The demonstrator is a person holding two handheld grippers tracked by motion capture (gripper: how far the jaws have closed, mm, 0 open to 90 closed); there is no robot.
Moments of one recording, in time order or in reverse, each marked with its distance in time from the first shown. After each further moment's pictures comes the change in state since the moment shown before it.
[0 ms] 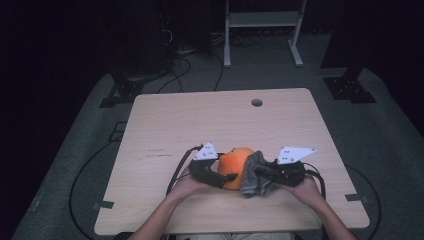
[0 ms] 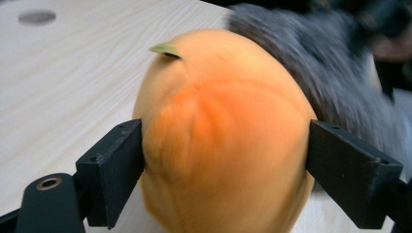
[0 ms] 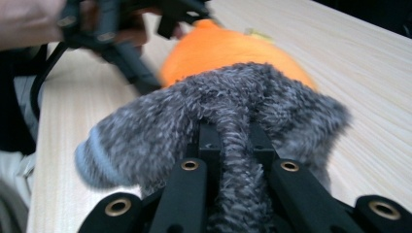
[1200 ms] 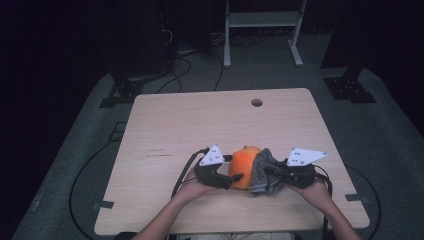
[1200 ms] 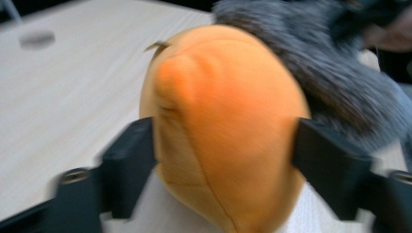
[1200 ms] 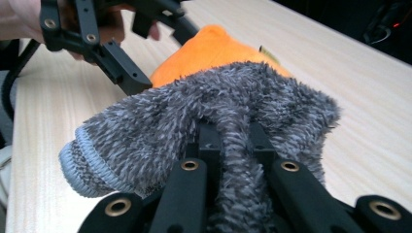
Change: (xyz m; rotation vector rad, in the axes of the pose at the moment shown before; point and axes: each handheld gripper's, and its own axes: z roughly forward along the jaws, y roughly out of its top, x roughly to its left) left arm -0.018 0.004 0.013 0.008 0.036 0.057; right arm -0.002 -0.007 -0.023 -0.008 -0.090 -0.014
